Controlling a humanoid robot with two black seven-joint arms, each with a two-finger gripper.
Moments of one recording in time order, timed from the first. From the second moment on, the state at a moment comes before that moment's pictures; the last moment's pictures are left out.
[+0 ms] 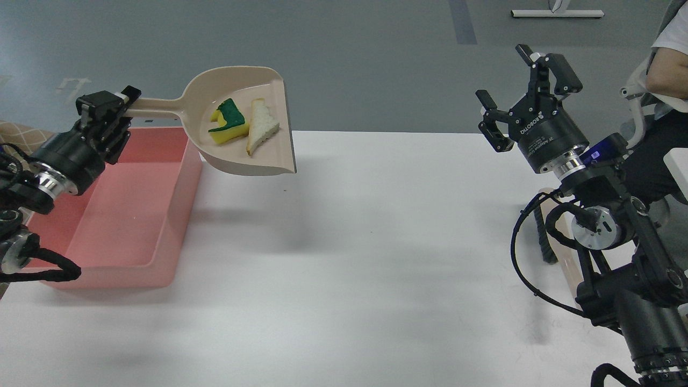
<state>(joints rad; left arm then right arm) -0.36 0.95 -0.80 -1.27 0.56 -0.01 -0.46 0.47 -0.05 1.48 1.10 -0.83 0.42 0.03</state>
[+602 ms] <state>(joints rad) -0.29 1.04 -0.80 -1.06 0.25 -0.20 -0.49 0.47 -0.08 1.48 1.09 -0.83 0.43 0.03</state>
